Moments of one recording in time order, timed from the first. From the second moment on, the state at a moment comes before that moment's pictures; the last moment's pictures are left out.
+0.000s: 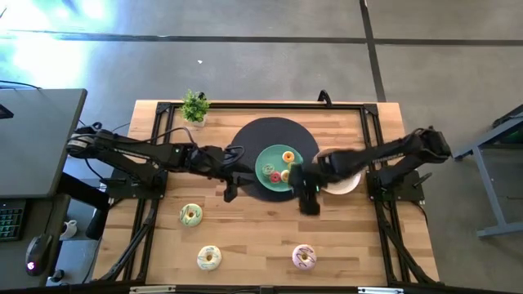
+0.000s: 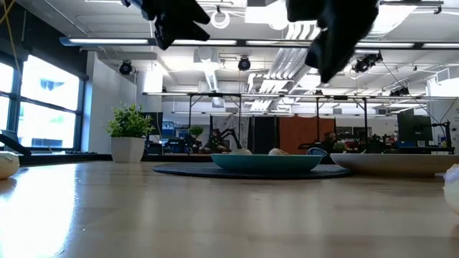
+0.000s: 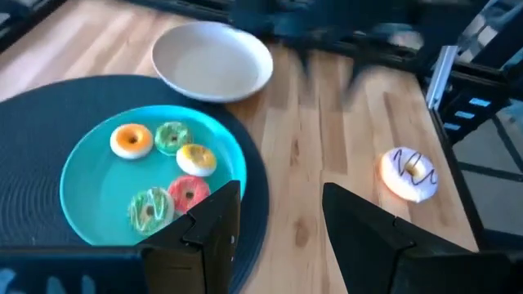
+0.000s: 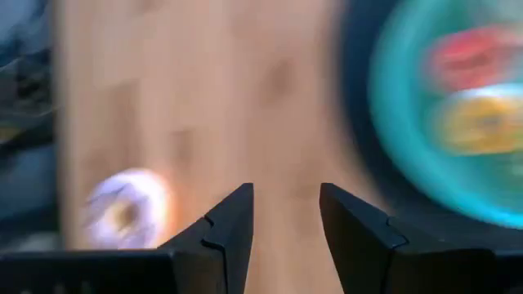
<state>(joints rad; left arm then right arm) -0.12 1.26 0.97 -0.19 -0.10 -0.28 0.19 1.52 1.17 -0.75 -0.14 0.36</state>
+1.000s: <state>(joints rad) -0.12 1.28 0.97 -0.18 -0.10 -0.27 0.70 1.68 0.58 0.45 0.13 0.83</state>
